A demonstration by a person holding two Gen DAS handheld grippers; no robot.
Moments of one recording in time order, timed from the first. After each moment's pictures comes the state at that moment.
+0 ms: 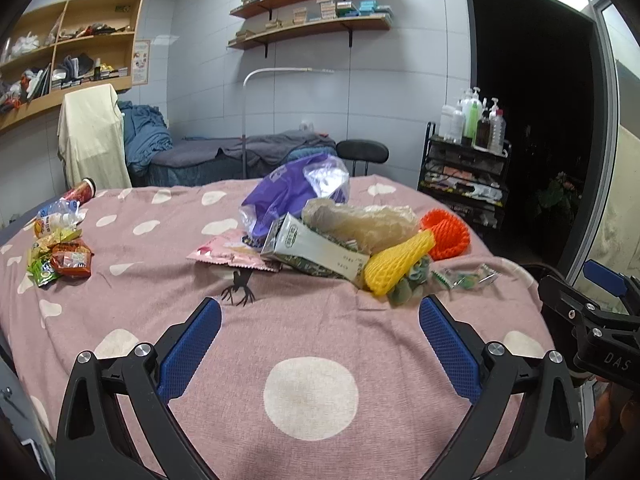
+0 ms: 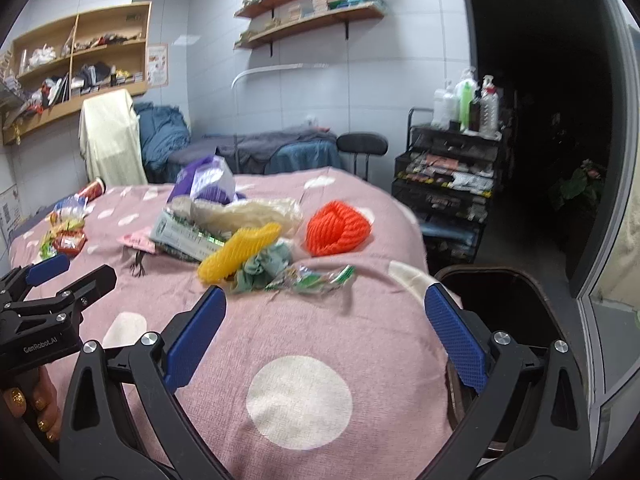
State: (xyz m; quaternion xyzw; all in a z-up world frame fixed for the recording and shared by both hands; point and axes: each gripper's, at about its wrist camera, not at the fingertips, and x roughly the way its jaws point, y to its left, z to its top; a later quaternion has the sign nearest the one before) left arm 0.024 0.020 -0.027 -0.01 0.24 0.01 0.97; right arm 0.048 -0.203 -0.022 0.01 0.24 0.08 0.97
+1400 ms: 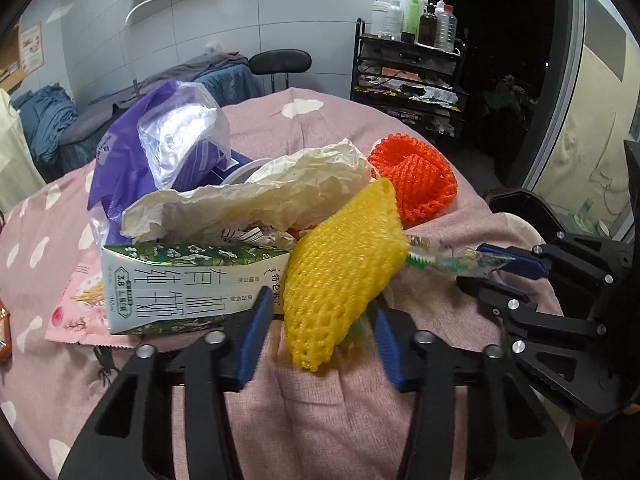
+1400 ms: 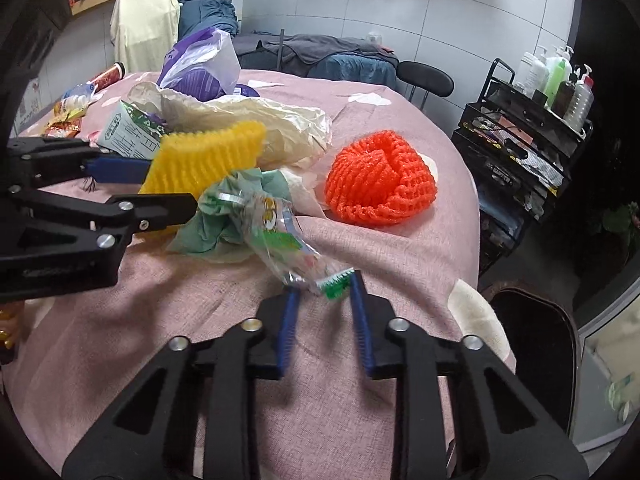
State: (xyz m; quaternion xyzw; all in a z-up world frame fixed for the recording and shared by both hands) left arm 0.166 -0.030 -0.054 0.05 0.40 -0.13 0.91; right arm 0.172 -0.178 -0.071 -0.12 0.38 0.16 0.91
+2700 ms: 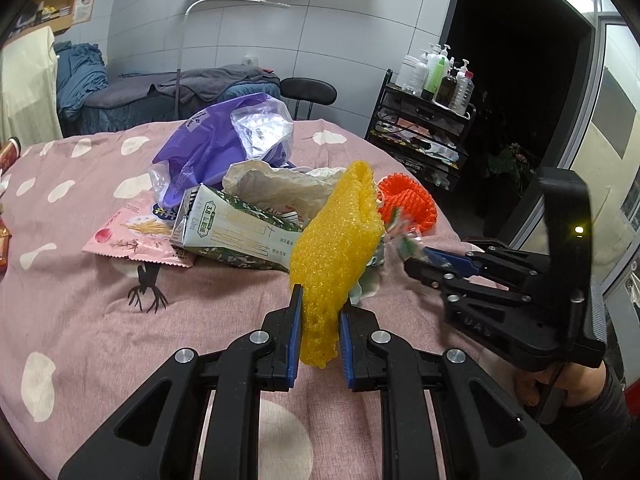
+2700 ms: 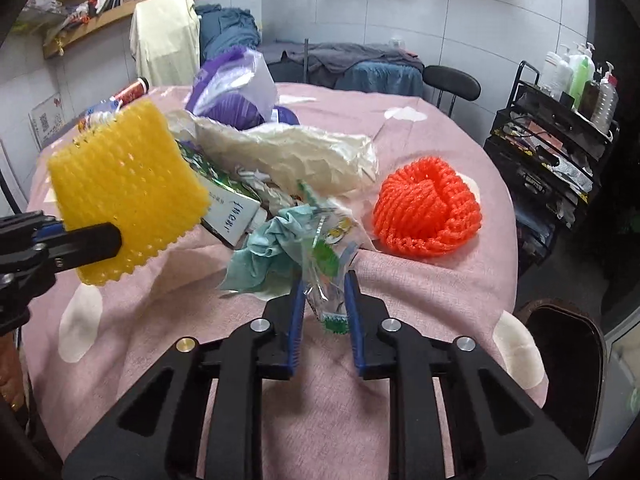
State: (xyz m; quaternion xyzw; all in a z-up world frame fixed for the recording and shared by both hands) left arm 0.097 0.014 -0.031 -0.06 0.35 -0.12 0.93; right arm 0.176 -0.159 -0.056 -0.08 0.37 0.21 0.90
